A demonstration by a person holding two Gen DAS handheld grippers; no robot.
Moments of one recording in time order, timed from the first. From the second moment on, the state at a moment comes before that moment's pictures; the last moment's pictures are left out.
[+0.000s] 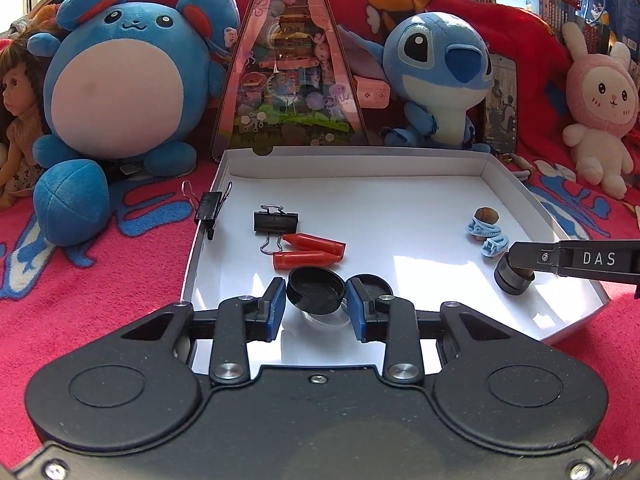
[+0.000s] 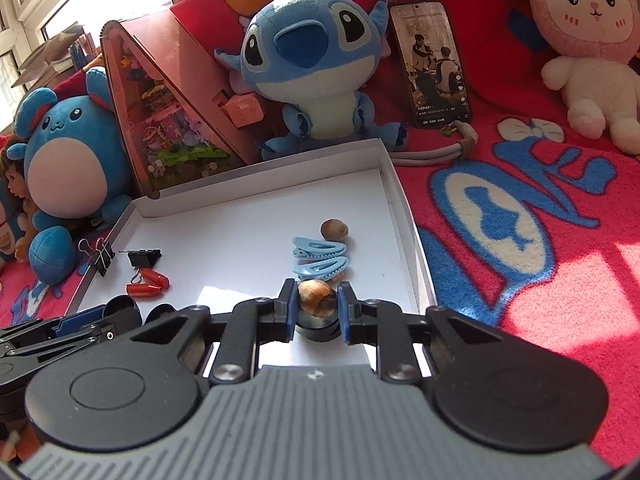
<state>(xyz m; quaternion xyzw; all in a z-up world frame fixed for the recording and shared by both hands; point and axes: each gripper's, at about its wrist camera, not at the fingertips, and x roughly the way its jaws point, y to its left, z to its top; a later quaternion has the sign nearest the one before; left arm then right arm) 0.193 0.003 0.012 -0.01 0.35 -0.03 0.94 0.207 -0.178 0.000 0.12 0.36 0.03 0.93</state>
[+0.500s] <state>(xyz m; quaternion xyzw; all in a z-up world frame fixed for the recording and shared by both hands) 0.181 0.000 0.021 0.00 0.33 -0.03 0.94 0.193 -0.169 0.006 0.09 0.33 0.03 0.94</state>
